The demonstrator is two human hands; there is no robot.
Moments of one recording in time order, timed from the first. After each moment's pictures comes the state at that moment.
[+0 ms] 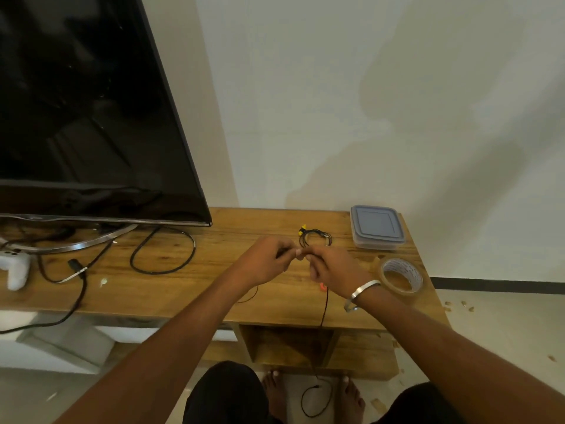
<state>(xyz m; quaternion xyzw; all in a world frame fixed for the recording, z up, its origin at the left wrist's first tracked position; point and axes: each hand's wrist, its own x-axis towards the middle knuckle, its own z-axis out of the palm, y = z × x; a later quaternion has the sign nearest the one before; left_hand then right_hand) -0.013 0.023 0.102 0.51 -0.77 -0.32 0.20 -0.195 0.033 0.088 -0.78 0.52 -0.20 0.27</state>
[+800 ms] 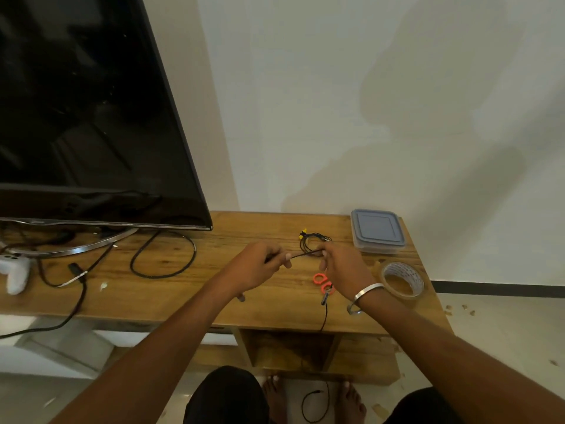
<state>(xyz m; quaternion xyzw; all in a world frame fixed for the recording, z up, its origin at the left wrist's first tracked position) 0.005 0.027 0.107 0.53 -0.76 -0.32 0.19 -0.199 0.026 0.088 -0.74 0.62 -0.19 0.20</state>
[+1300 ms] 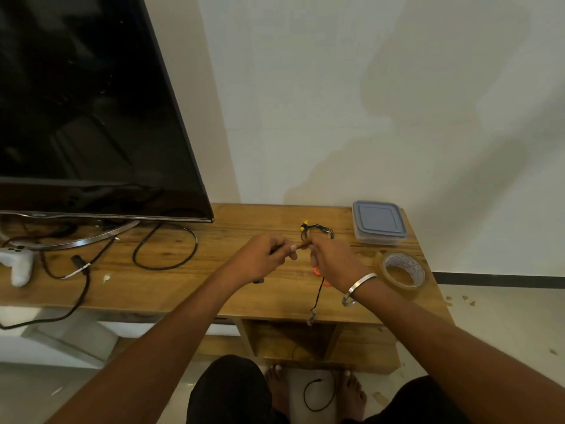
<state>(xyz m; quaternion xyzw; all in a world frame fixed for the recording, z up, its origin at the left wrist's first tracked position) 0.000 0.027 0.103 0.53 -0.74 -0.37 0.21 -0.184 0.028 0.089 -0.79 0.57 -0.15 0.17</state>
